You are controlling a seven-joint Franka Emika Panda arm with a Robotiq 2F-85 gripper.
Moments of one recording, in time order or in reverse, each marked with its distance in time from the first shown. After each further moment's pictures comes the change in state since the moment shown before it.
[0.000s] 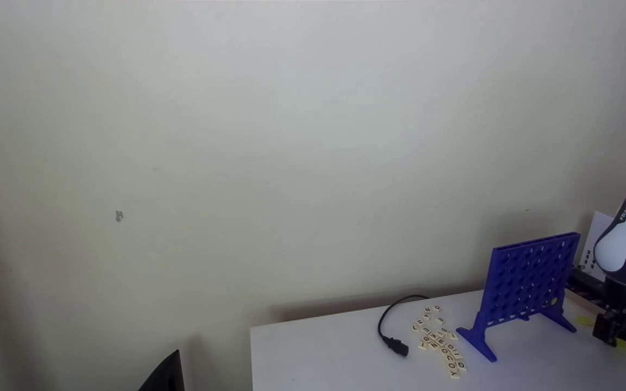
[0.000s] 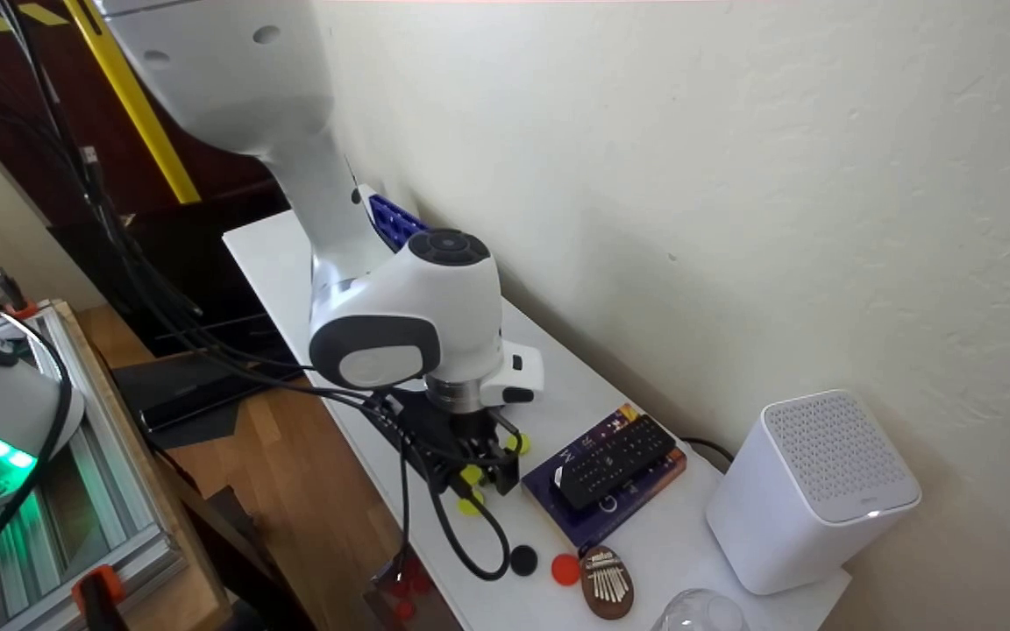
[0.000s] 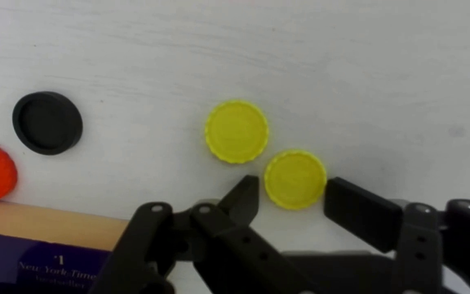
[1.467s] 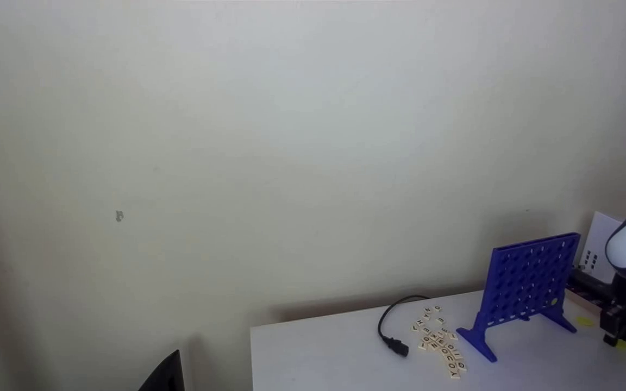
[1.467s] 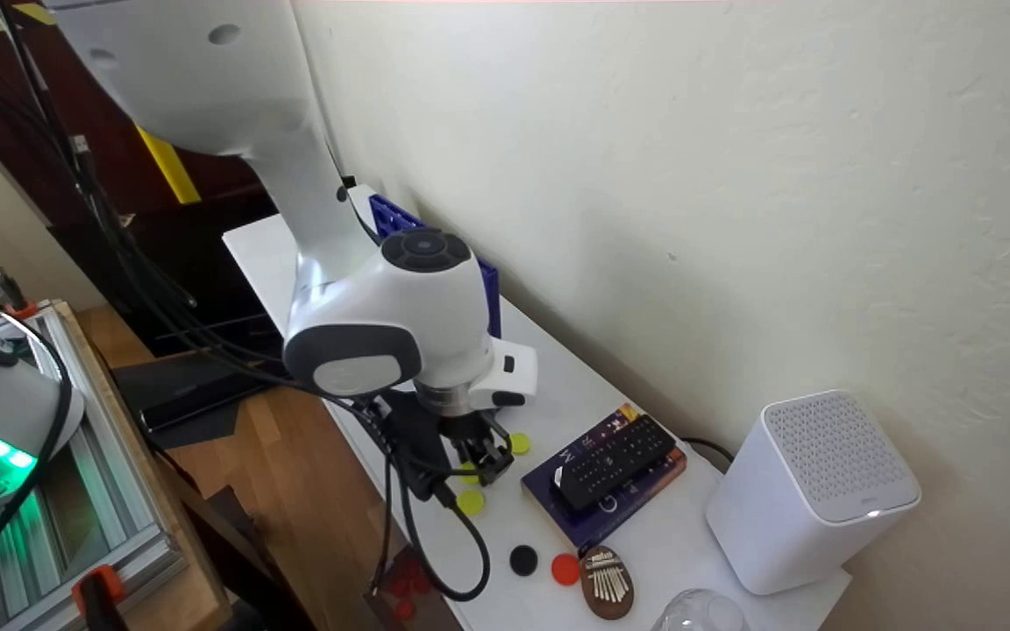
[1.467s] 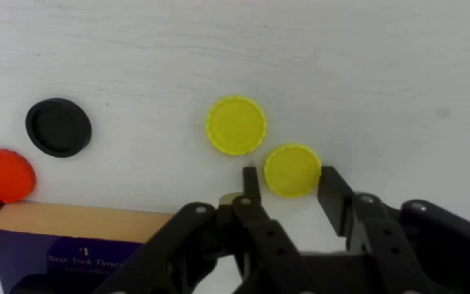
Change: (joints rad) arm -0.112 -0.042 0.075 -0.061 0.000 0.086 0.000
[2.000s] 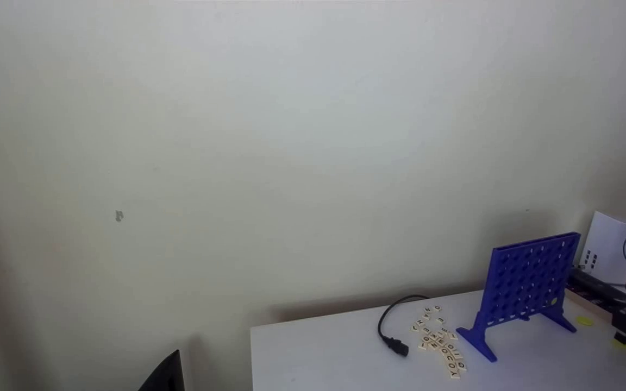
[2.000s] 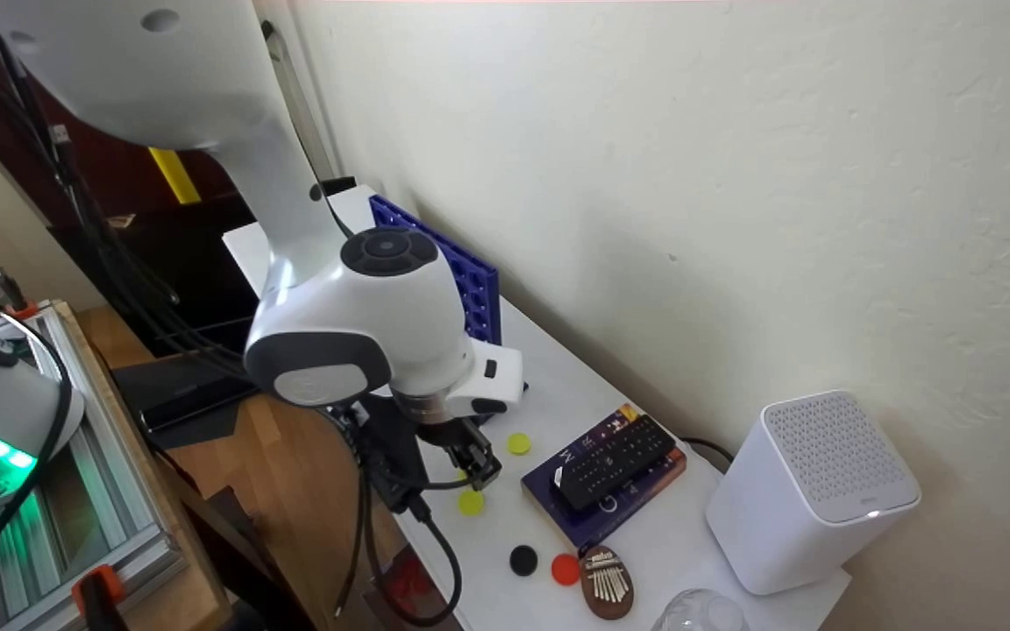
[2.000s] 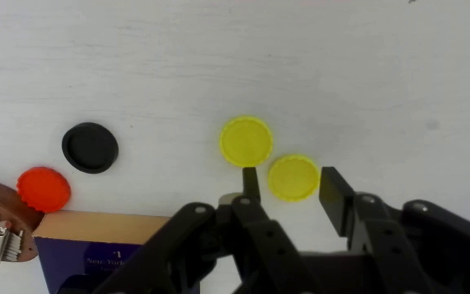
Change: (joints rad) arm -0.057 -0.051 0.016 -0.080 -0.012 0.074 0.001
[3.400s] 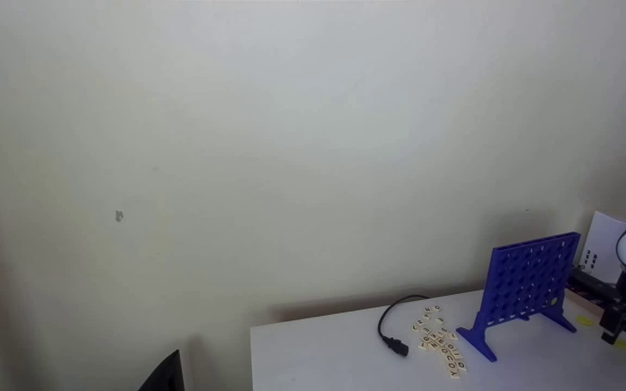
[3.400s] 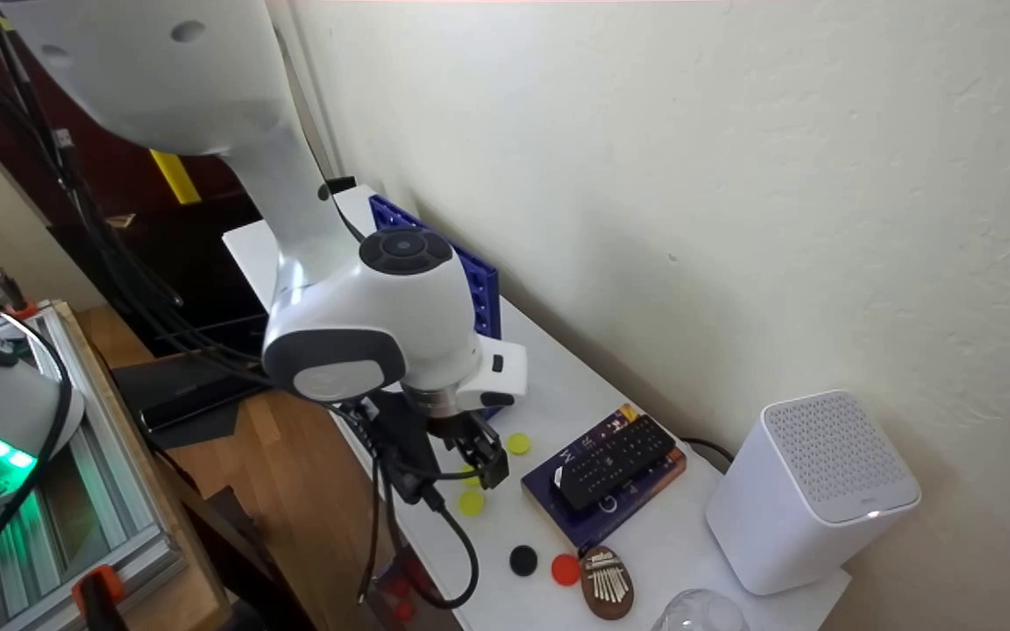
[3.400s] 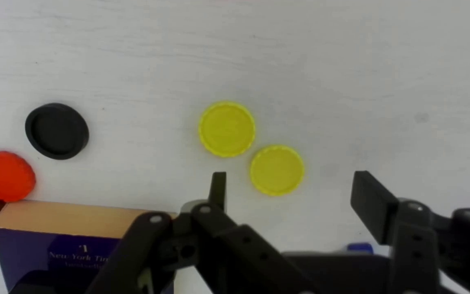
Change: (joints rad) arm -0.009 0.023 0.028 0.035 -0.030 -0.040 0.000
